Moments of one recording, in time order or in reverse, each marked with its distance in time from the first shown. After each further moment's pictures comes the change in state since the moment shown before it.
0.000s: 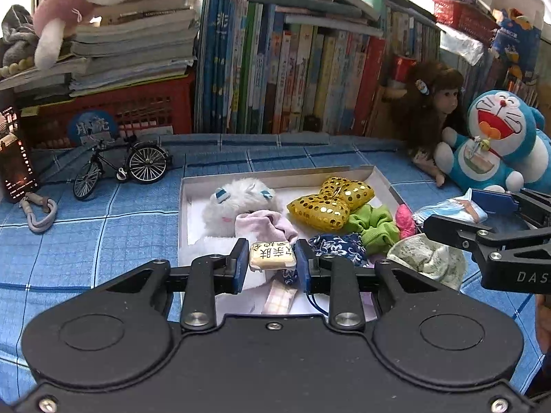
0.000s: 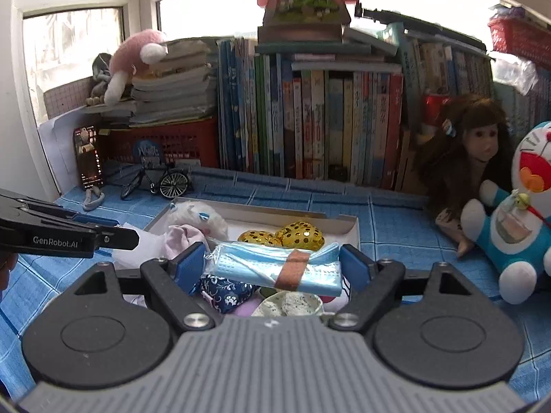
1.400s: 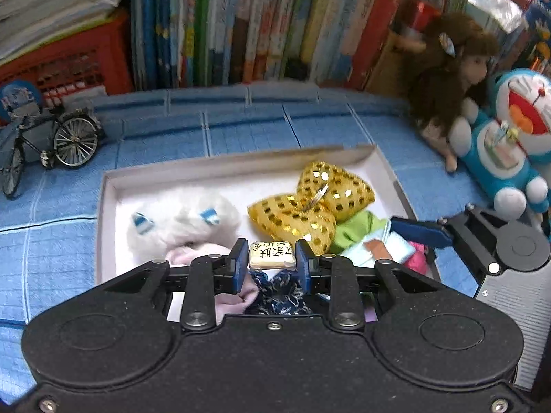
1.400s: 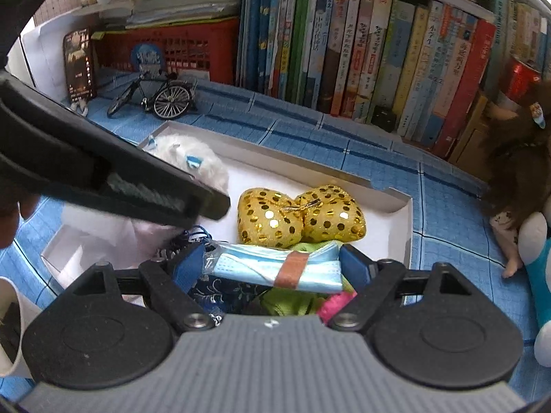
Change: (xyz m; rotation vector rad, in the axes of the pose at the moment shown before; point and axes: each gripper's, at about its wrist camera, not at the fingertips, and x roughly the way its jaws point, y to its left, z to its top) left arm 0.123 -0.028 0.064 -0.022 0.289 -0.065; right arm 0.115 0.017 0.013 -0.176 0.294 0.031
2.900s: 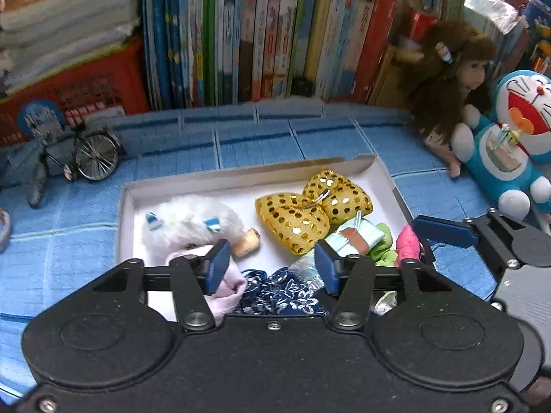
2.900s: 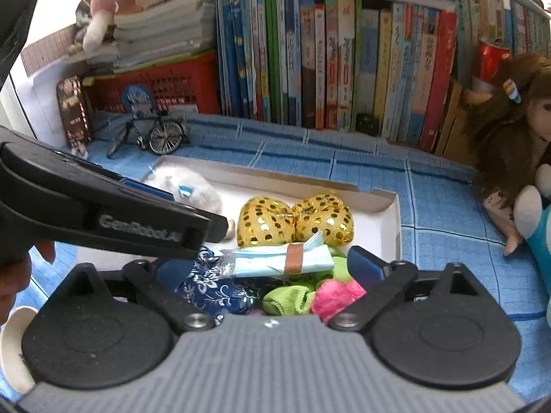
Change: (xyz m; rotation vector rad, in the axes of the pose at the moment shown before) left arm -0.032 -0.016 -0.010 0.021 -0.093 0.080; right arm -0.035 -0.015 -0.008 0.152 -0.114 0.025
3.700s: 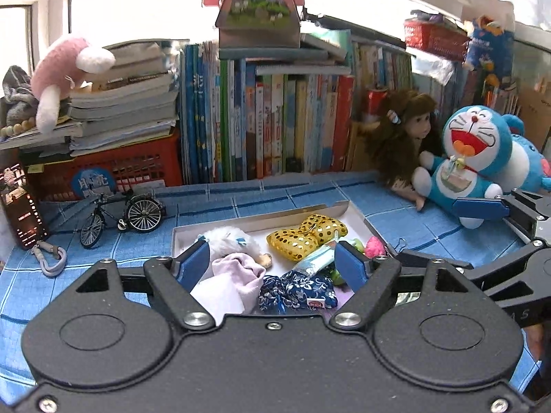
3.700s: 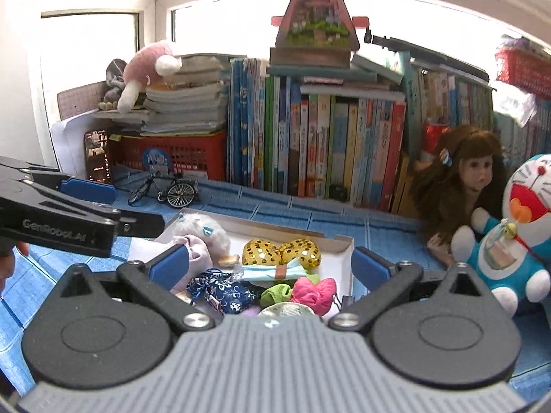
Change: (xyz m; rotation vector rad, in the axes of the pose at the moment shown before) left arm -0.128 0.007 -0.086 0.076 -0.360 0.004; right arm -0.117 0.016 -0.040 -0.065 -0.278 -0.067
